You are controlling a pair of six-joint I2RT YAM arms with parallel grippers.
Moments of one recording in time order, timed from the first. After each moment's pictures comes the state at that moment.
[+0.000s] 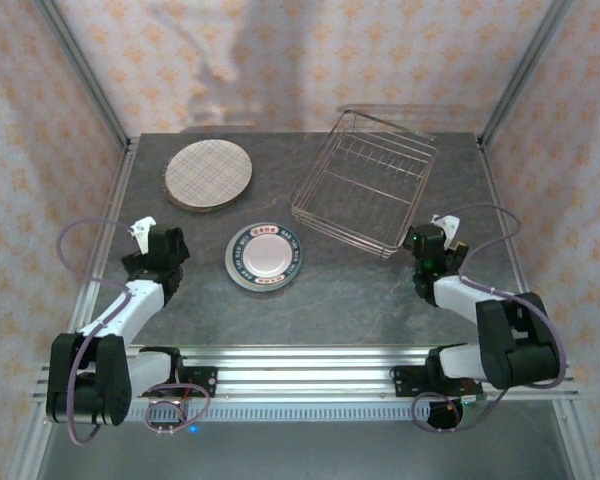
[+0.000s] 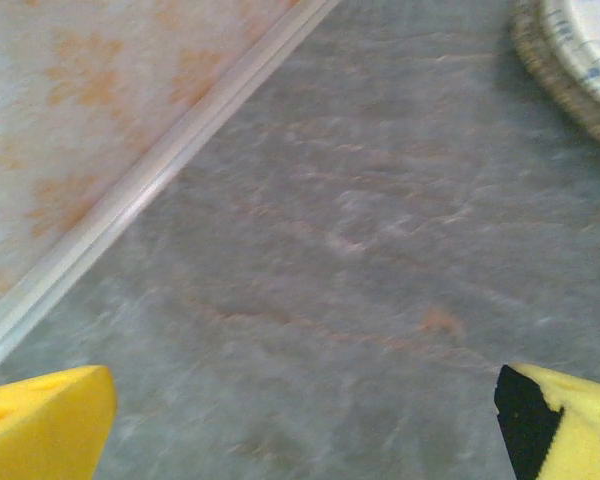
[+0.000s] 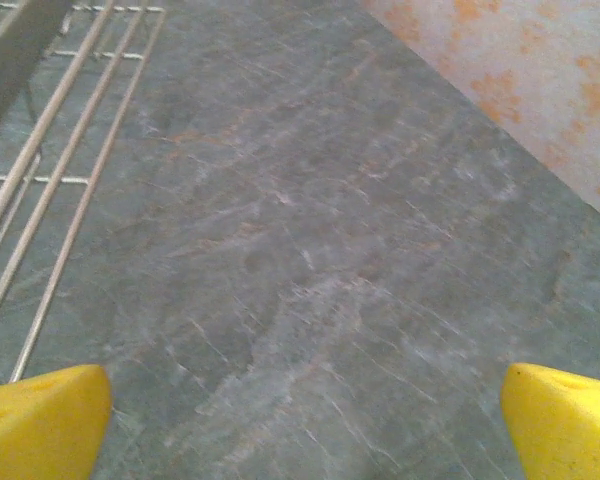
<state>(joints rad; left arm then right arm) 0.04 1.14 0.44 -0.01 -0.56 -0.34 0.16 1.33 0.40 0.36 0.55 0.26</state>
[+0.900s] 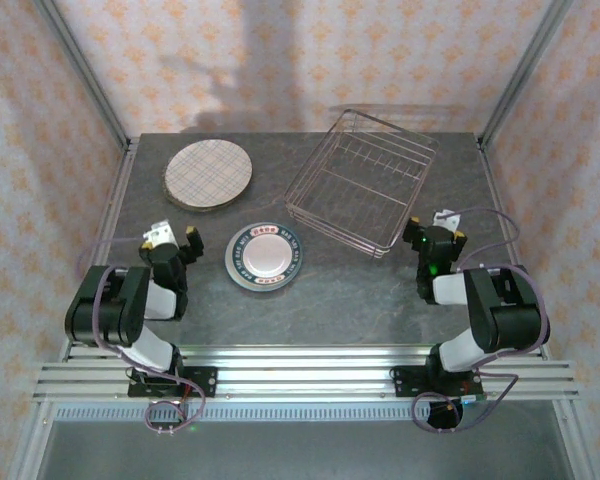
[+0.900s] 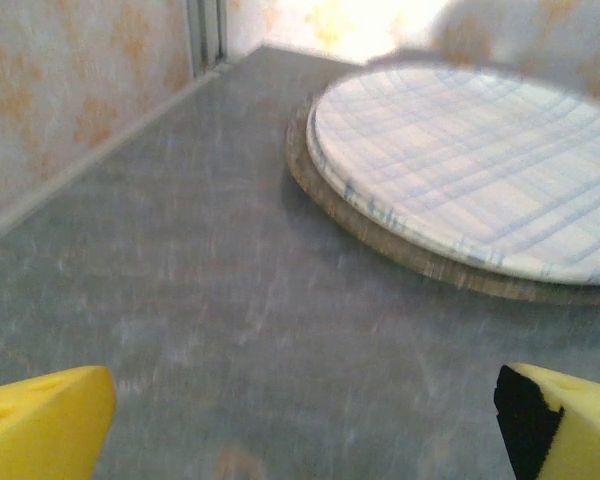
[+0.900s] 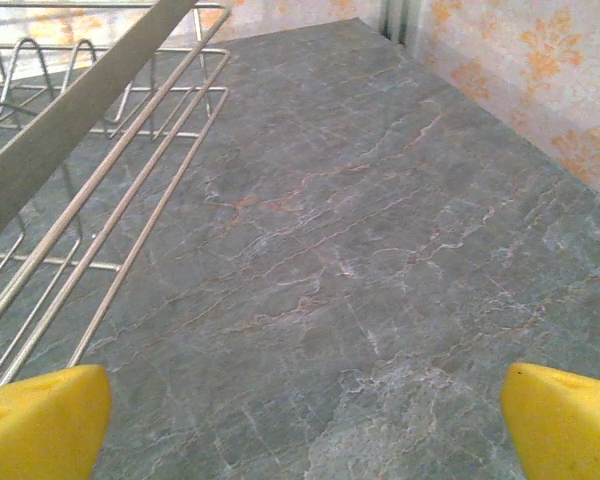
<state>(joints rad) 0.06 1.57 0.18 1.05 -0.31 -0.19 0.07 1.52 0.35 0.77 0.38 0.19</state>
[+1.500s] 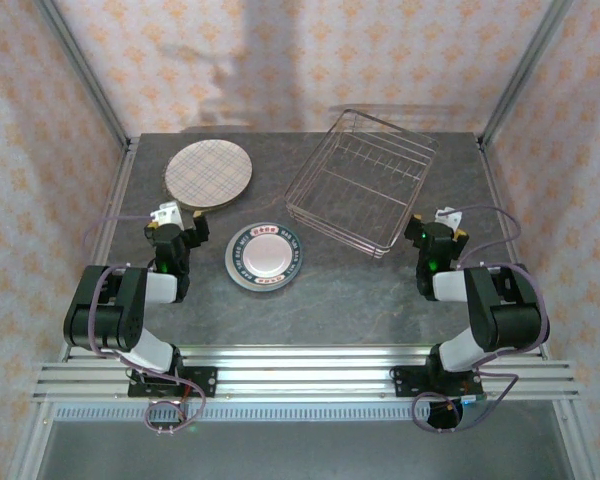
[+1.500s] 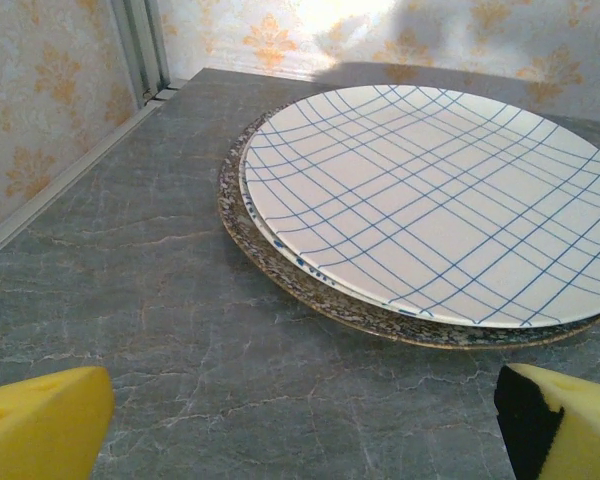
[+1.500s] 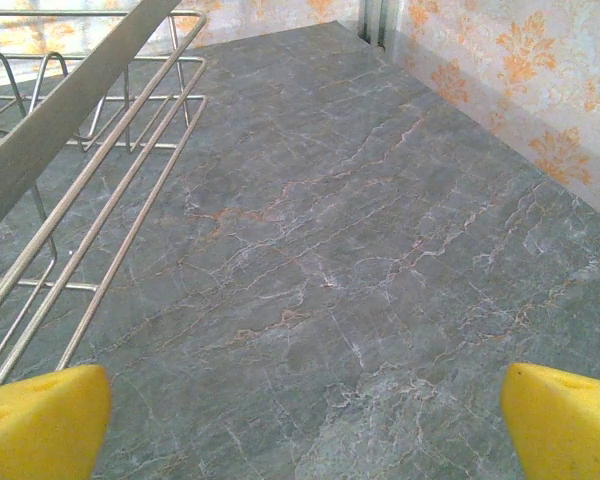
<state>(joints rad) 0.03 1.53 0.36 0.86 -0.26 -0.12 0.07 1.52 0.38 0.74 0.42 0.20</state>
